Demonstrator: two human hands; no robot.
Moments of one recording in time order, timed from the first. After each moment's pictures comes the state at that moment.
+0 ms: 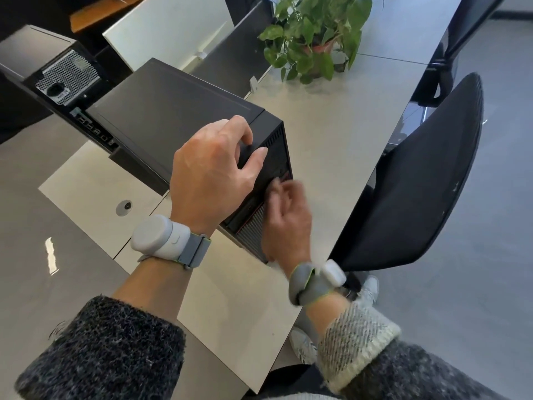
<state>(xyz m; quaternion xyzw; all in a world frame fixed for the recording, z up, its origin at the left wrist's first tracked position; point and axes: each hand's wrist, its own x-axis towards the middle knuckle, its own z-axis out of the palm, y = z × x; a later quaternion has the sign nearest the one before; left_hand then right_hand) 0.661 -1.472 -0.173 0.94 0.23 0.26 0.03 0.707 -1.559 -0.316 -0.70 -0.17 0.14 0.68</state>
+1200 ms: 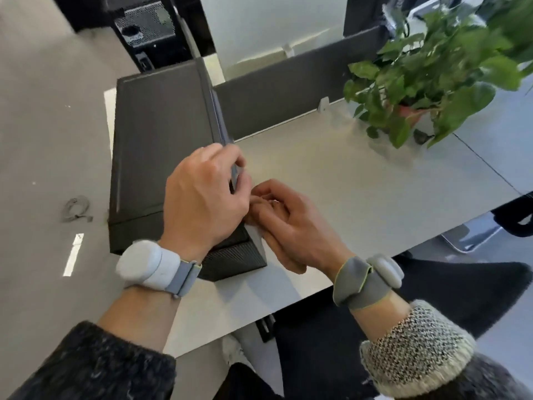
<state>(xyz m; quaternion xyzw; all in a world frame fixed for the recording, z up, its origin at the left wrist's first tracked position) 0.780 -1.473 -0.168 0.80 0.55 0.25 0.00 0.939 -1.516 -0.226 -0.52 -0.60 0.46 0.39</state>
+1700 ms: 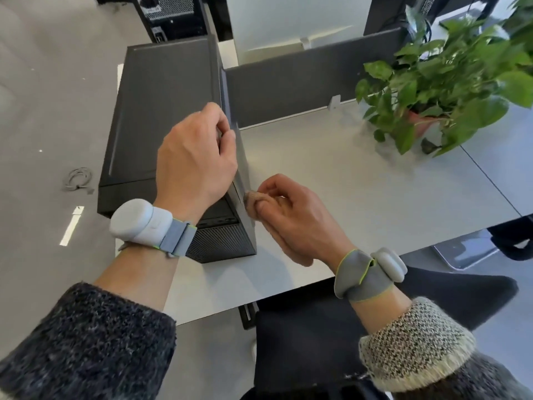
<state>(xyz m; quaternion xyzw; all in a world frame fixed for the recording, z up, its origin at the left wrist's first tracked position) 0.786 -1.463 -0.172 0.73 0.62 0.28 0.02 0.963 -1.520 -0.241 -0.54 -0.63 0.45 0.32</state>
